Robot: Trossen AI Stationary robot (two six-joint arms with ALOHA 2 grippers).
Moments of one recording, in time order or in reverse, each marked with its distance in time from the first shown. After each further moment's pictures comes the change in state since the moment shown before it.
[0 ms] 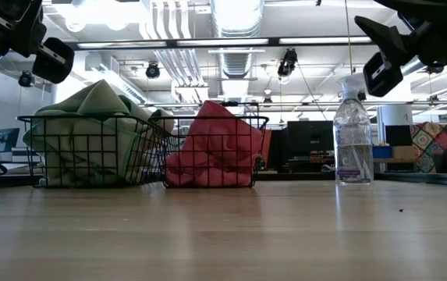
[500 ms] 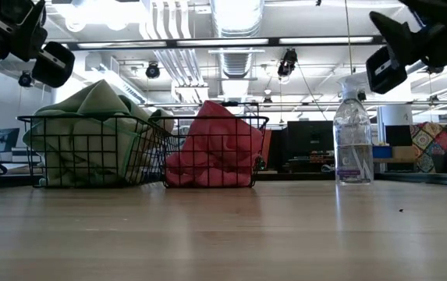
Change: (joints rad) left arm 0.000 0.004 0.006 -0.047 0.000 0.000; right arm 0.000 0.000 -0.028 -0.003 -0.110 -0.098
